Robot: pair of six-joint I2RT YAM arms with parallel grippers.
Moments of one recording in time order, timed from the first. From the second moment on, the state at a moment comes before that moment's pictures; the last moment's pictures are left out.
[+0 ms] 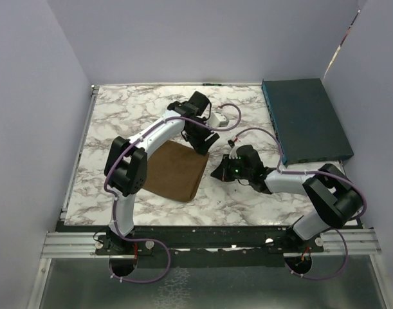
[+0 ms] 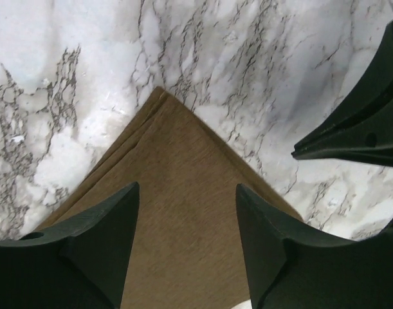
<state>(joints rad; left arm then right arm) -0.58 2.00 1.76 -0.93 0.35 0.43 0.66 1.56 0.57 0.40 -0.26 0.61</state>
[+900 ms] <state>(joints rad) -0.69 2.09 1.57 -0.65 0.16 0.19 0.66 1.57 0.43 0.61 -0.28 0.55</state>
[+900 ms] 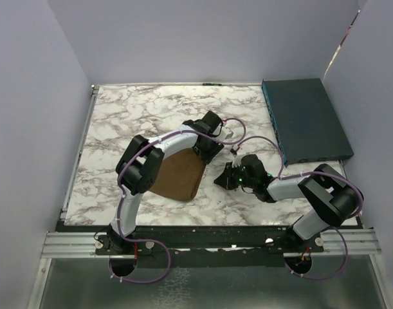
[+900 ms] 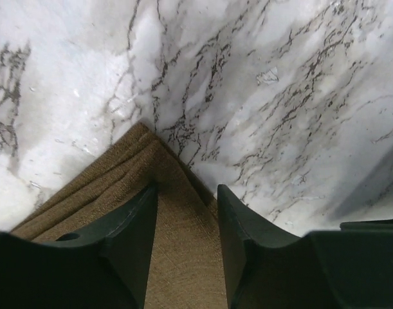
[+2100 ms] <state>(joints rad) -0.63 2.11 1.69 -0.68 0.16 0.12 0.87 1.77 0.55 0.76 -0.31 0.24</state>
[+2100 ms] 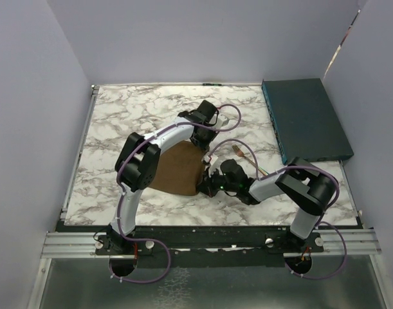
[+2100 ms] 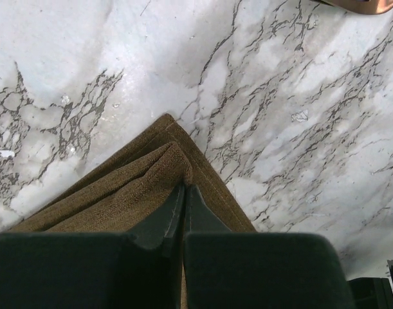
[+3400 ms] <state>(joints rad) -0.61 2.23 1.81 -0.66 0.25 0.07 0.83 1.69 0.52 0.64 -0.26 0.25</state>
